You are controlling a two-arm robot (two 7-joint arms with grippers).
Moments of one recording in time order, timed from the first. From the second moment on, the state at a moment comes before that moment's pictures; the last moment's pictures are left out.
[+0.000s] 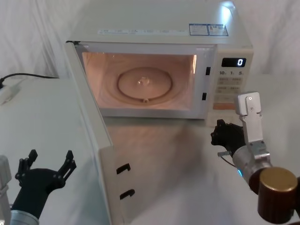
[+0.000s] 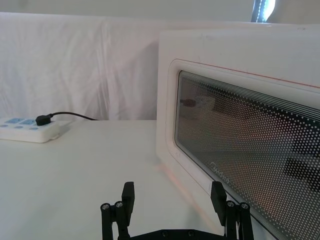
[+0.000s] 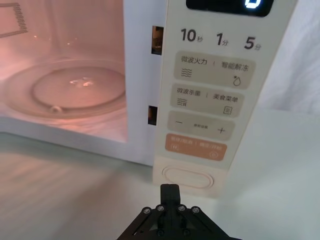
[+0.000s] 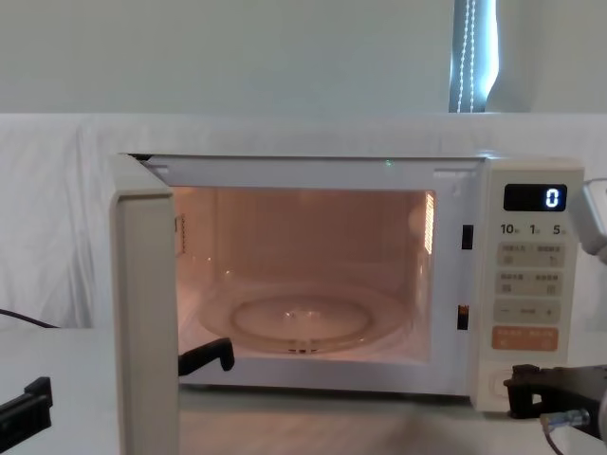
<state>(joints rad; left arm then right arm) 0.27 0.24 0.04 -1.85 -0.25 -0.02 -0.02 0.21 -0.07 -0.09 -1.43 -0.14 0.24 0.08</state>
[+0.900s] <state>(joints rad) 0.27 0.24 0.04 -1.85 -0.25 -0.02 -0.02 0.01 0.01 -0.06 -1.63 -0.03 0.09 0.09</state>
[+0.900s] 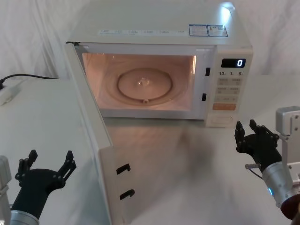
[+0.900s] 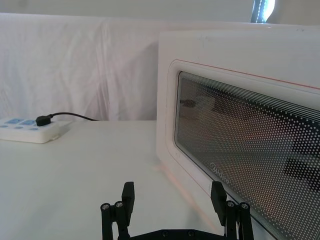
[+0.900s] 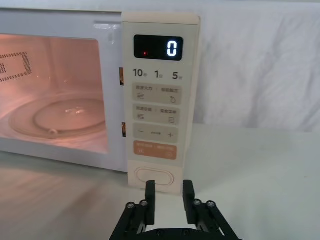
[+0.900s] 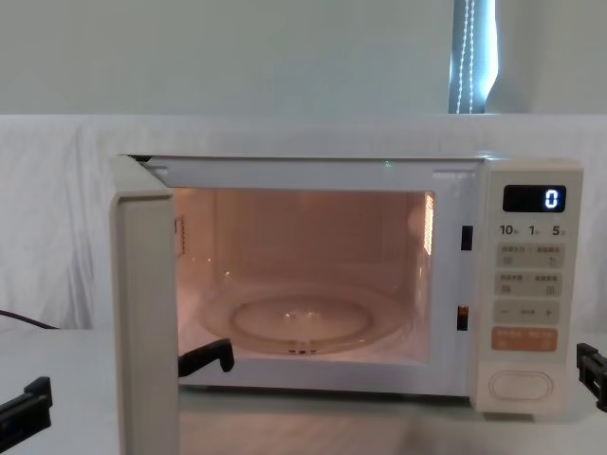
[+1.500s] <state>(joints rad) 0.27 0.24 0.04 -1.85 -0.25 -0.02 -0.02 -0.01 0.04 -0.03 -1.61 0.01 0.01 0.07</state>
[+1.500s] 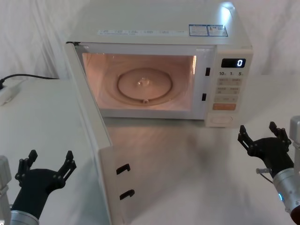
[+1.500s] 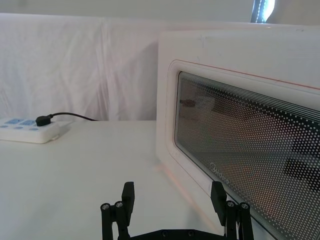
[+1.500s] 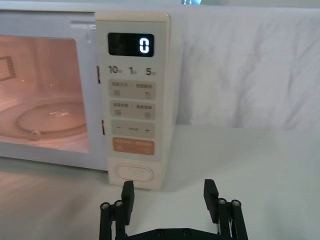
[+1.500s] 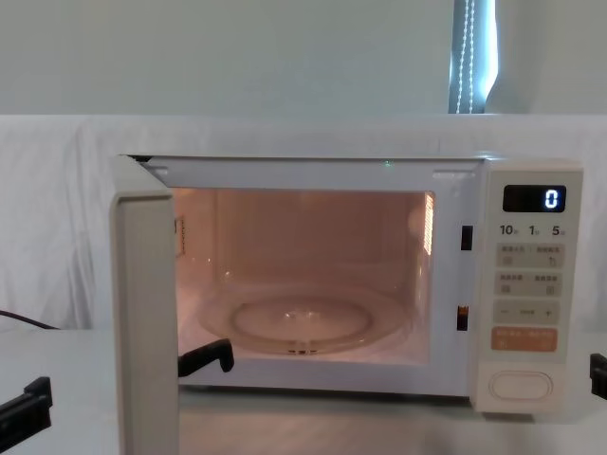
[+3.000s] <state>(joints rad) 0.27 0.24 0.04 -1.85 -0.25 -0.02 -0.02 0.00 0.06 -0.01 -1.57 0.01 0.00 0.06</state>
